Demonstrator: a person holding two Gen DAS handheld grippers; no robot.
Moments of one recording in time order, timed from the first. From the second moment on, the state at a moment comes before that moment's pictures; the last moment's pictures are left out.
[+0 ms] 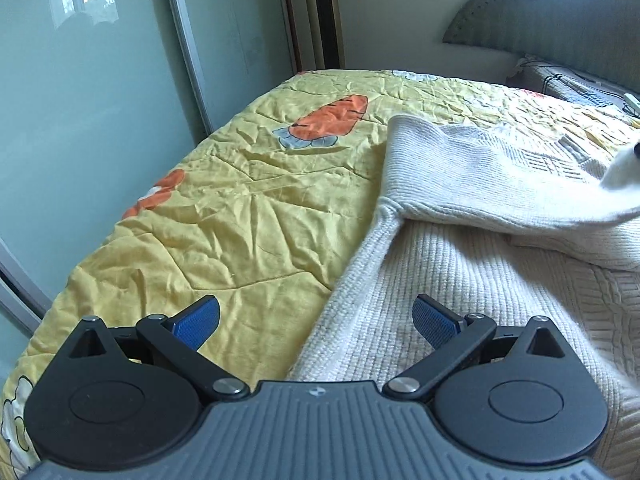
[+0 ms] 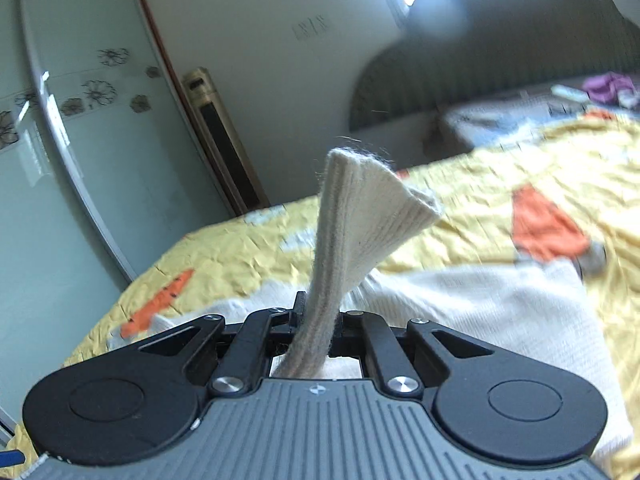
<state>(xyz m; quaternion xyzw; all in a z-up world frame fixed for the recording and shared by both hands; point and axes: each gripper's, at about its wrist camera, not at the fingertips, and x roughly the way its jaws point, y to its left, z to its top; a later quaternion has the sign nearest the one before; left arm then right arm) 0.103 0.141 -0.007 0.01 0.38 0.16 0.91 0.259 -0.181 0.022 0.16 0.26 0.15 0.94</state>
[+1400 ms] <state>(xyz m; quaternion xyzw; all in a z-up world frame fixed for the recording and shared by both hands) 0.198 0.215 -0.034 -0.08 0.40 0.17 0.90 0.254 -0.134 0.112 0.26 0.18 0.41 0.85</state>
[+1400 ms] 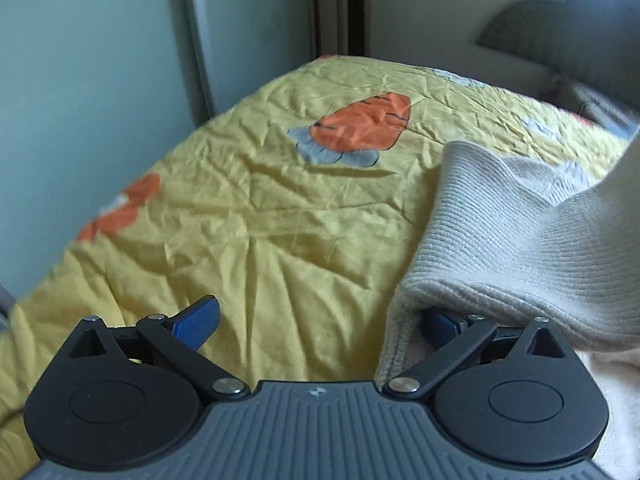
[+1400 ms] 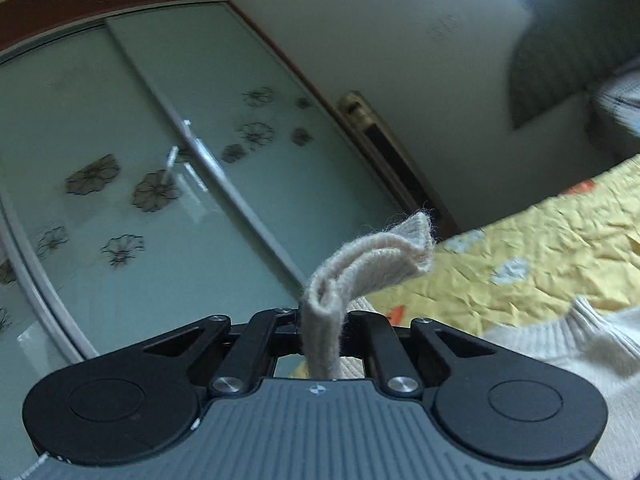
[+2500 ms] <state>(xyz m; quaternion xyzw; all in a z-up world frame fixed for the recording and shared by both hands) 0.185 0.162 0.022 0.05 0.34 0.09 0.94 0.225 -0.215 -0.037 0.21 0.36 0.17 0.89</state>
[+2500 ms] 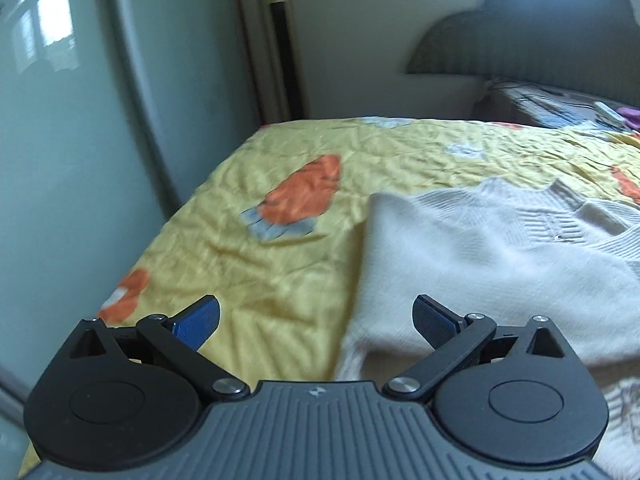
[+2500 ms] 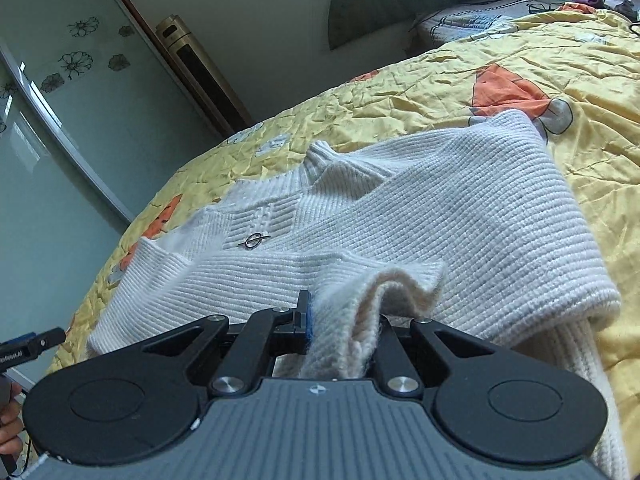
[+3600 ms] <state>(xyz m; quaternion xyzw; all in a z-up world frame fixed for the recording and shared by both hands) 0.360 0.128 -0.017 0.07 0.44 0.13 0.89 0.215 -0.184 -0.008 -0.01 0.28 0.24 0.93</state>
